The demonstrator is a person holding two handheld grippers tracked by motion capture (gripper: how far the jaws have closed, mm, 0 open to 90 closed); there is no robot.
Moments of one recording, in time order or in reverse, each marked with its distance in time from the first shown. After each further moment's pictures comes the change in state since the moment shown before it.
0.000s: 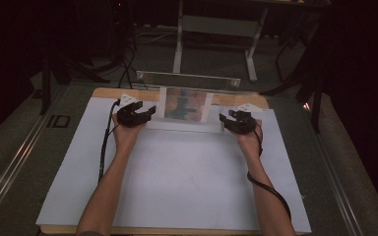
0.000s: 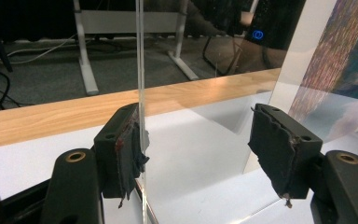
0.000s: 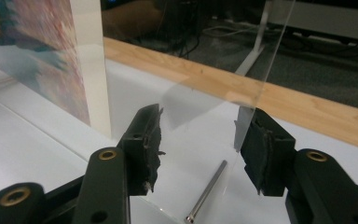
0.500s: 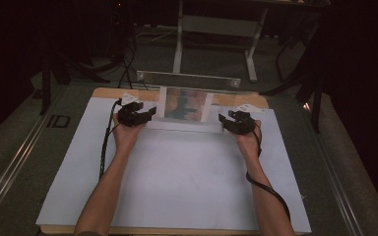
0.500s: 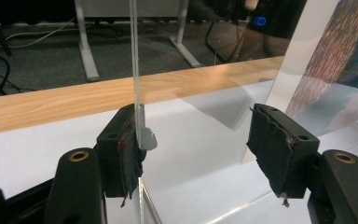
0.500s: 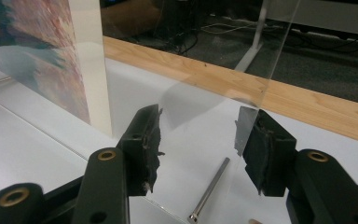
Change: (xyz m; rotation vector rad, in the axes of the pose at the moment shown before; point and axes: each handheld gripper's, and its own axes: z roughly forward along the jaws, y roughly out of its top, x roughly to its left) left arm -0.004 0.004 0.000 0.064 0.019 -0.004; right arm 0.003 0.000 0.000 -0.001 -0.014 0.012
